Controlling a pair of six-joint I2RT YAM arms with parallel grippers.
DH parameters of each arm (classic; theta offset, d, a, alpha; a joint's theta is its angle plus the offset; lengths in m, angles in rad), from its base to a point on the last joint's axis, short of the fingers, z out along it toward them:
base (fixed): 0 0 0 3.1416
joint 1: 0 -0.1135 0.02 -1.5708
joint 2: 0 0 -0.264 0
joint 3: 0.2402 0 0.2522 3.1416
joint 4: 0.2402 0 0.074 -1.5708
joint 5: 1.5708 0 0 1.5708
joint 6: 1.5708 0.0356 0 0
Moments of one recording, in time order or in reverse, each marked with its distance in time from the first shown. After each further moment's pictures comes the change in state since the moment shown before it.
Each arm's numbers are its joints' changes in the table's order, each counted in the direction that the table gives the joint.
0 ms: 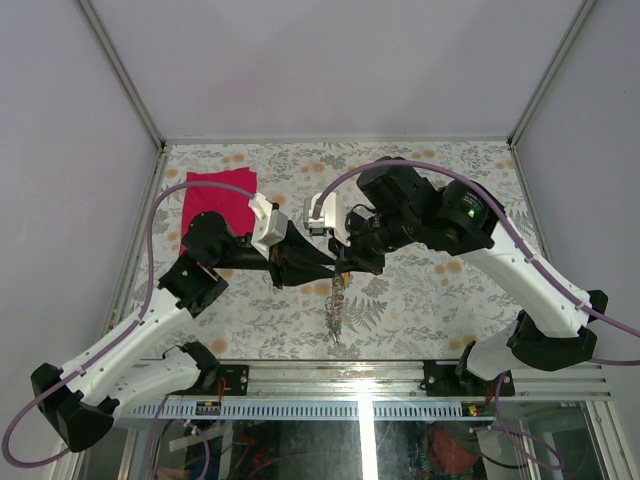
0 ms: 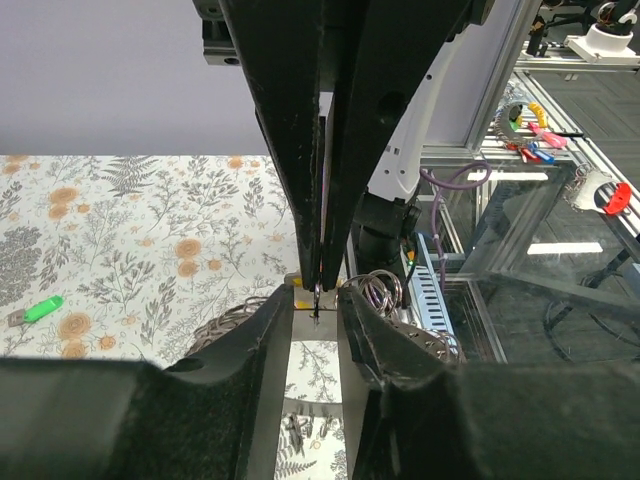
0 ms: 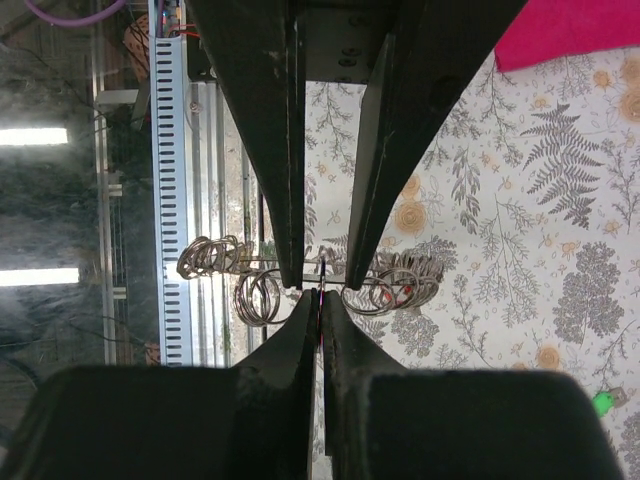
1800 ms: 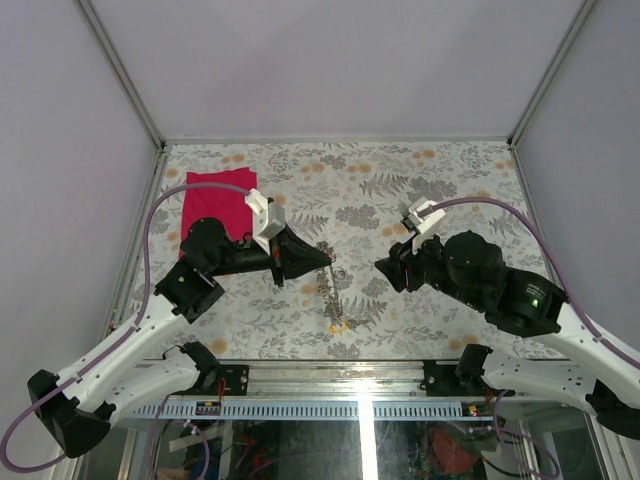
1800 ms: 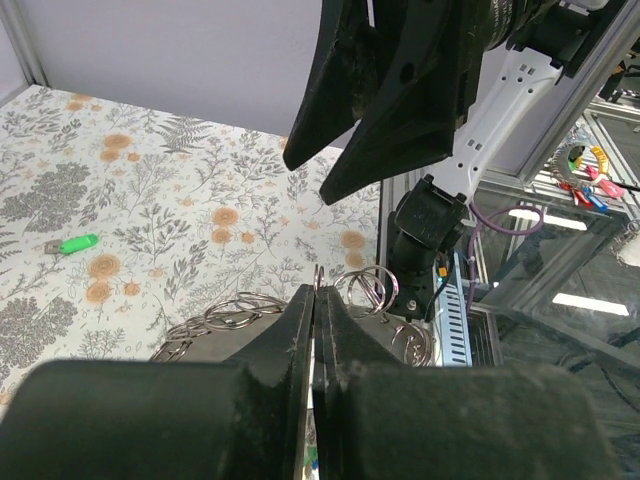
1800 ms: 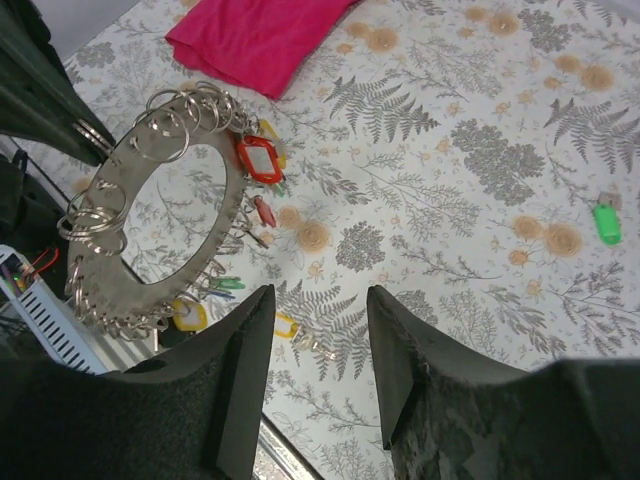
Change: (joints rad) left arm 0.006 0.045 -0.039 0.059 -0.201 -0.061; right arm -0.010 0.655 -0.872 -0.656 0.604 0.567
